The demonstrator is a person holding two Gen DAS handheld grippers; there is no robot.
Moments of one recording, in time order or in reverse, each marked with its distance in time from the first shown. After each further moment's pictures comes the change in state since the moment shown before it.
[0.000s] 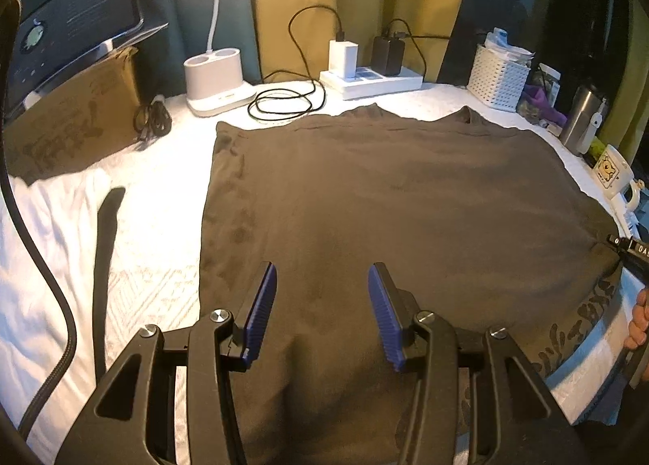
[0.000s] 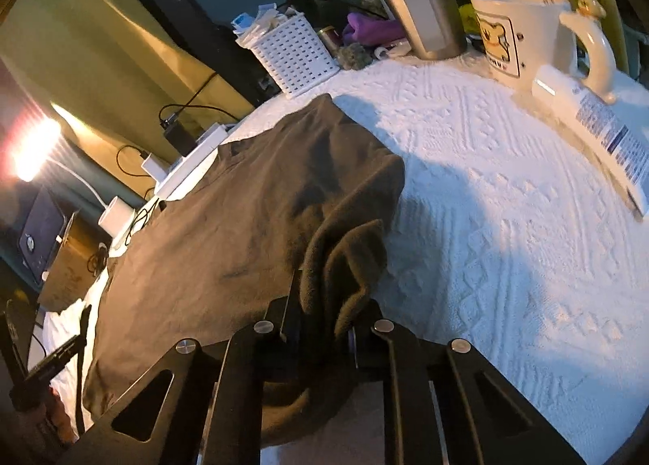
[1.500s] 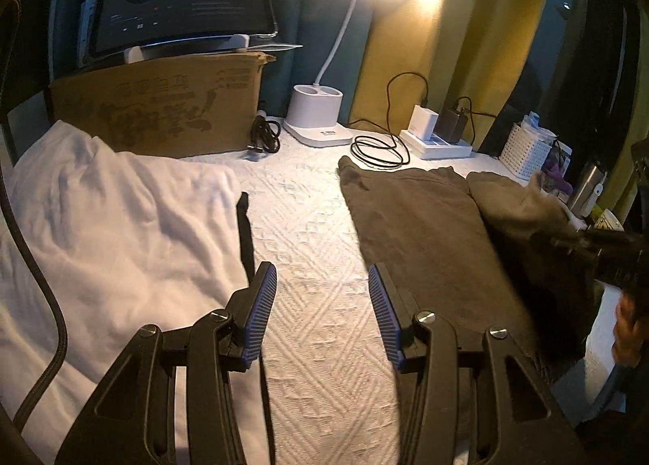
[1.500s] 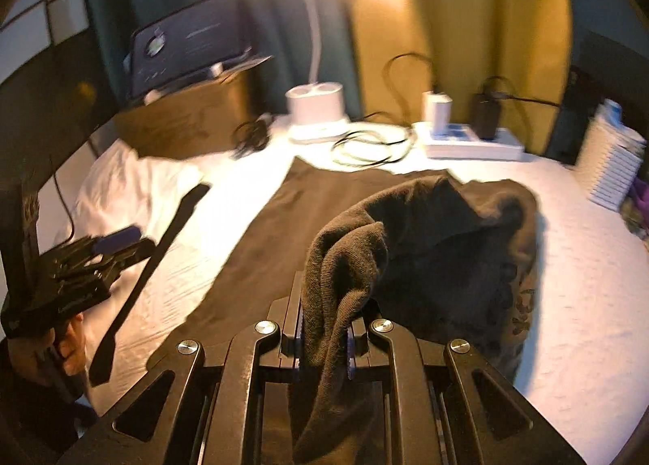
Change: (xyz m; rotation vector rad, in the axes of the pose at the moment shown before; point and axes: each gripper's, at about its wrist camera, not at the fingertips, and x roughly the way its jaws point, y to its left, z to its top) left arm -0.040 0.146 -0.031 -0.152 -0.181 -0.042; right arm 0.052 0.343 -0.066 -0.707 0.162 0.189
